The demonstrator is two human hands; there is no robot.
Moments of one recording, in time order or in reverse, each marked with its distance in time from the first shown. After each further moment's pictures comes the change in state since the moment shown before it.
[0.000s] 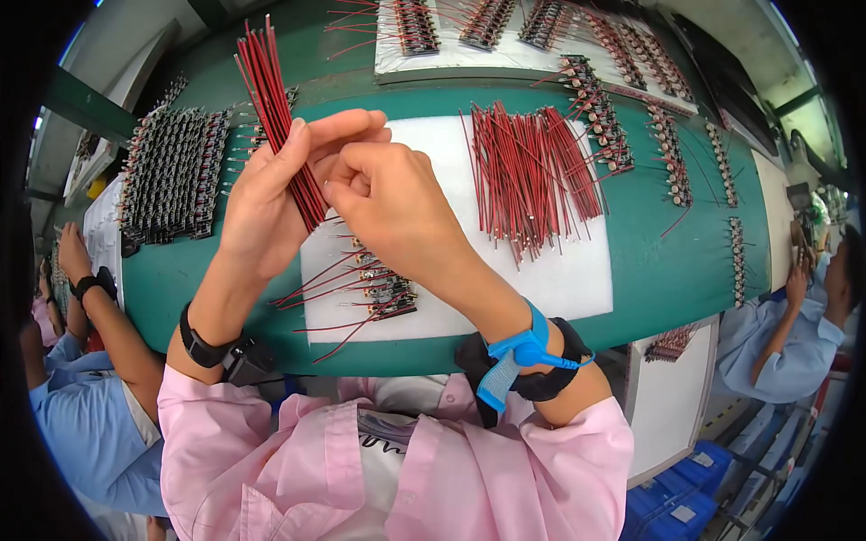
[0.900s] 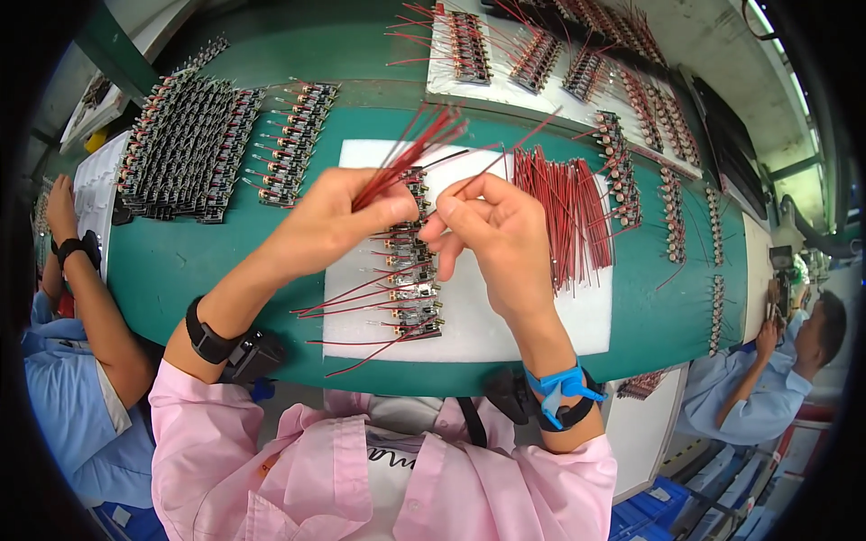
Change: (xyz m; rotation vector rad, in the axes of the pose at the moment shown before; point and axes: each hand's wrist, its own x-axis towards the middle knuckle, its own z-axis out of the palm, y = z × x) left_hand -0.006 -0.008 -0.033 0.582 -0.080 -0.045; right_hand -0.012 -0.001 -0.013 0.341 0.104 0.127
